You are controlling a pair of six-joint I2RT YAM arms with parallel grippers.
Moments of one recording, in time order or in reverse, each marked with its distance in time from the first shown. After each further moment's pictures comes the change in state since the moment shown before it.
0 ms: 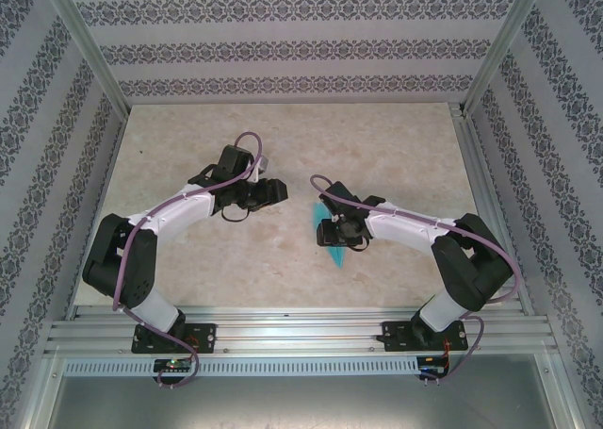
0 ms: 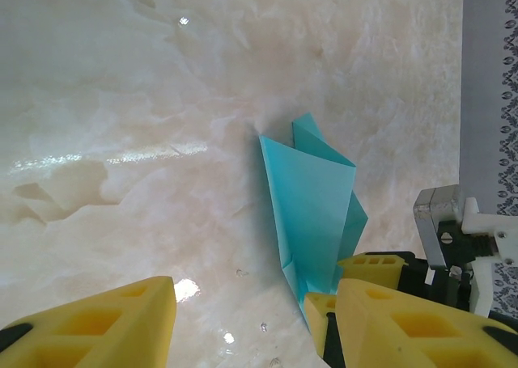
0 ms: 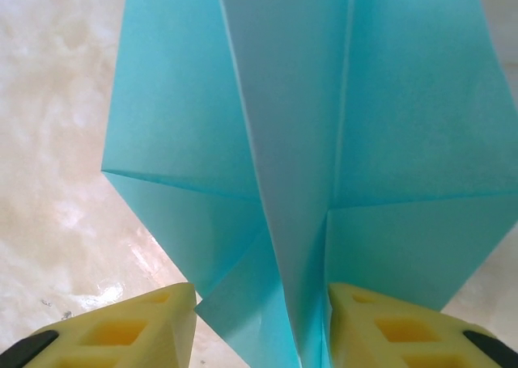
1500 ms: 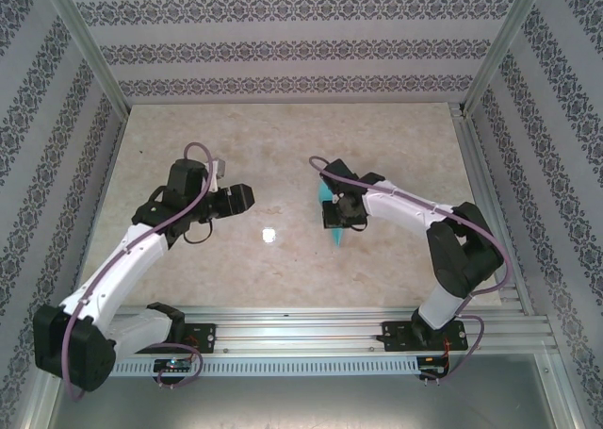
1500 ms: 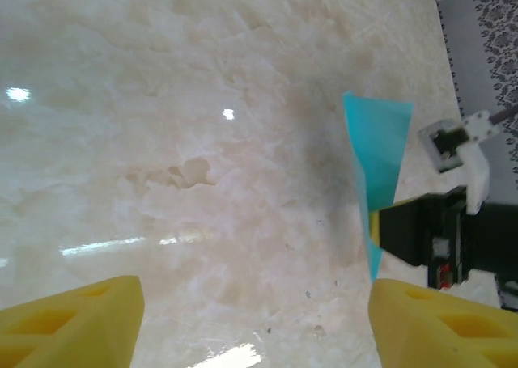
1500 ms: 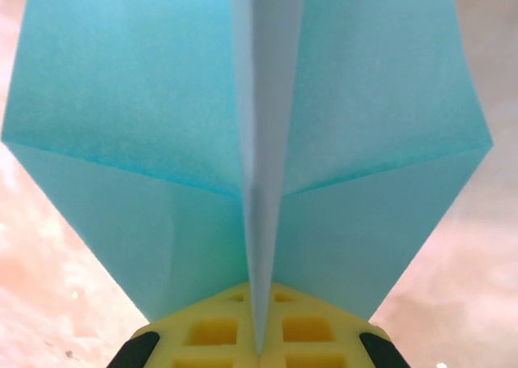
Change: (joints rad) left arm 0.099 -0.546 -0.180 -0.203 -0.179 0.113; right arm -0.108 0.091 0.247 -0.180 0.037 -0.135
